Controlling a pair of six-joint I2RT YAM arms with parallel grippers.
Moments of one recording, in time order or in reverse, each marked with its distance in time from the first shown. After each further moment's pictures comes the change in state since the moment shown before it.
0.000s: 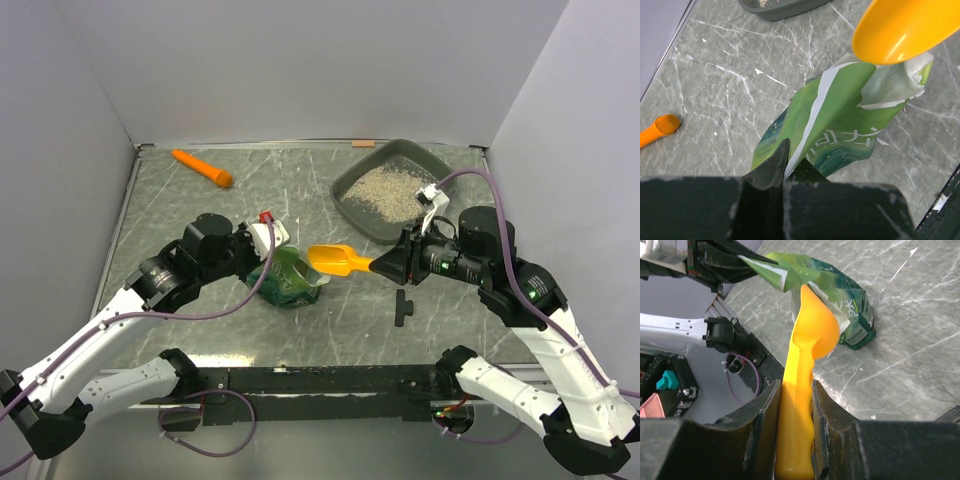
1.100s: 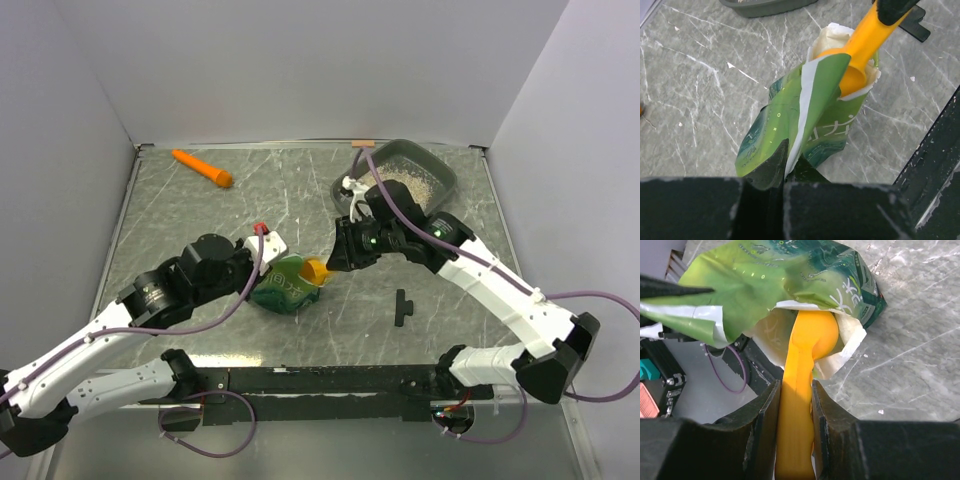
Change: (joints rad) left arm -0.165 -0.076 -0.021 -0.047 -0.116 -0.220; right arm 0.158 0.426 0.092 0.000 0.098 0.035
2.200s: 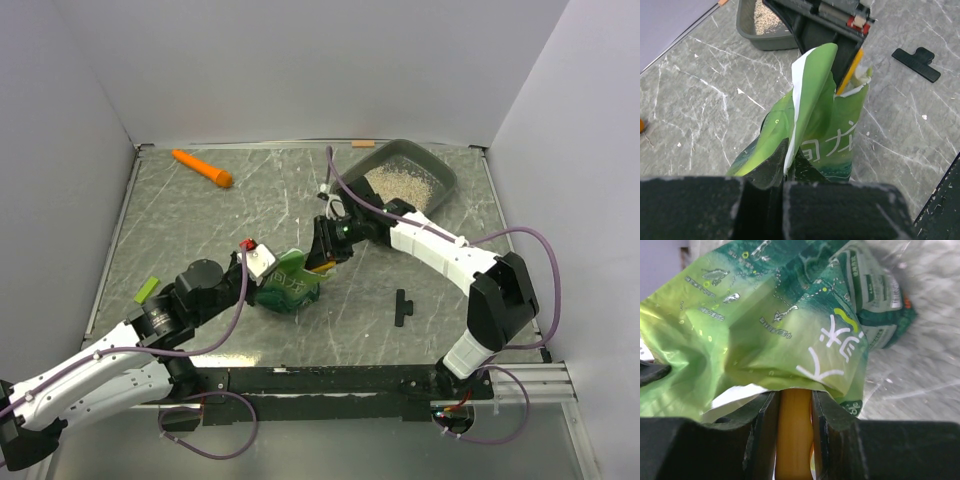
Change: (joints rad) left arm -0.016 -0.169 -0.327 0.392 -0.068 -0.020; right arm -0.098 0.376 -0.021 0.192 -0.269 0.091
